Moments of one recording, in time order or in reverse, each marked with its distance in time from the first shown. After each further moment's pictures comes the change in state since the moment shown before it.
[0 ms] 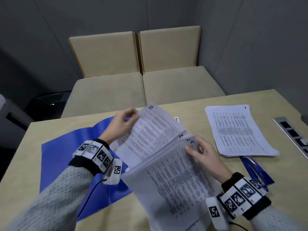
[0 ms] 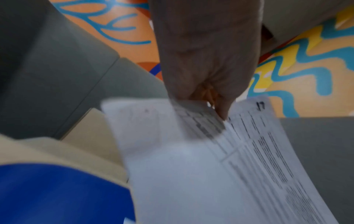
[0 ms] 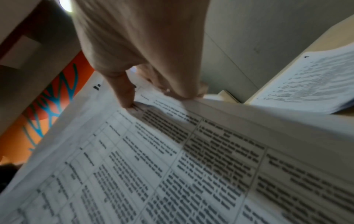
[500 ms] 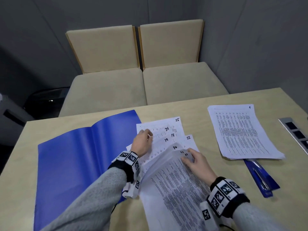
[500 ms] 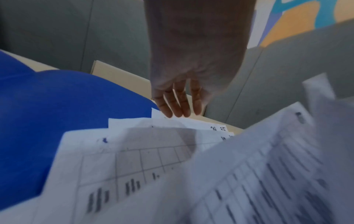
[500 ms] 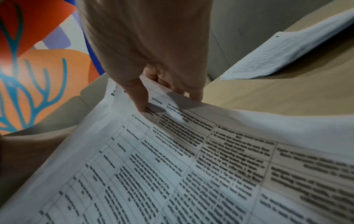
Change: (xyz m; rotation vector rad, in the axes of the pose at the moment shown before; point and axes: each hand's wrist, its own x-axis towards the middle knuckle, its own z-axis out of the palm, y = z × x) left_hand 0.002 -0.070 0.108 0.344 -0.107 -0.372; right_hand 0.021 0.061 0.016 -0.216 0.011 0.170
